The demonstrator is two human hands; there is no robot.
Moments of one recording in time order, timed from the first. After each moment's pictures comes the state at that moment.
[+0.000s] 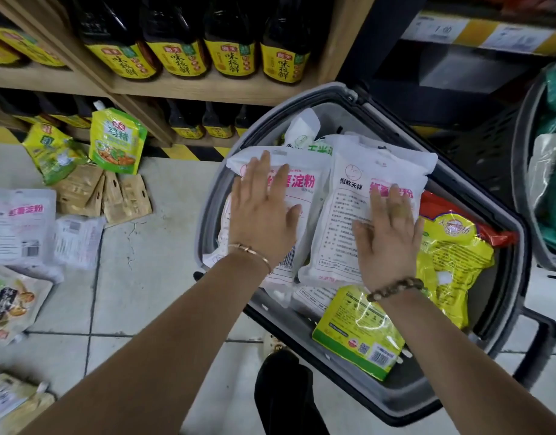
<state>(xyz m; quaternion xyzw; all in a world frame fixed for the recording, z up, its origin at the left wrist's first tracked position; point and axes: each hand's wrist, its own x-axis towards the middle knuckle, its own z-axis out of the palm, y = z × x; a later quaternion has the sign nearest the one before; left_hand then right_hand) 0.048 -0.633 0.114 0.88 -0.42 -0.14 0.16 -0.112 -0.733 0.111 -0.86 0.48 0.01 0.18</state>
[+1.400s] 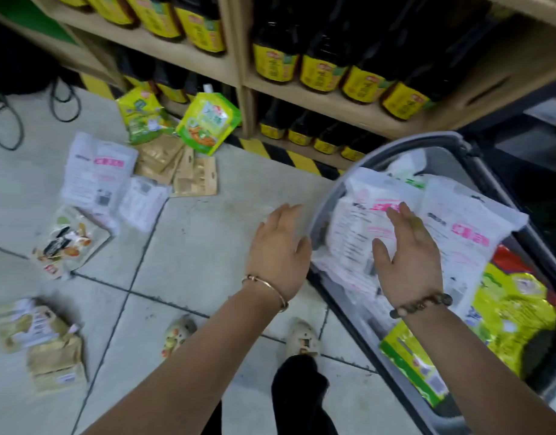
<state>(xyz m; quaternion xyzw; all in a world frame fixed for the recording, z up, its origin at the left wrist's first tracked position) 0.100 -0.505 0.154 0.86 -0.22 -0.30 0.35 -0.014 -0.657 0.156 -0.90 0.37 0.05 0.20</state>
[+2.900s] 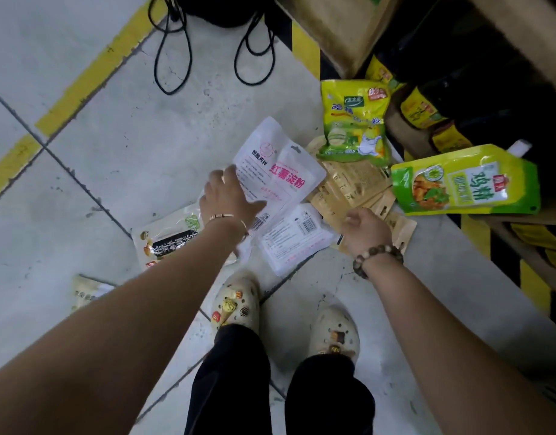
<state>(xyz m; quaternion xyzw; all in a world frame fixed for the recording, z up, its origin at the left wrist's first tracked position) 0.470 -0.166 -0.150 0.95 0.13 -0.26 0.10 0.415 -0.381 -0.148 -0.83 0.32 0.31 0.33</state>
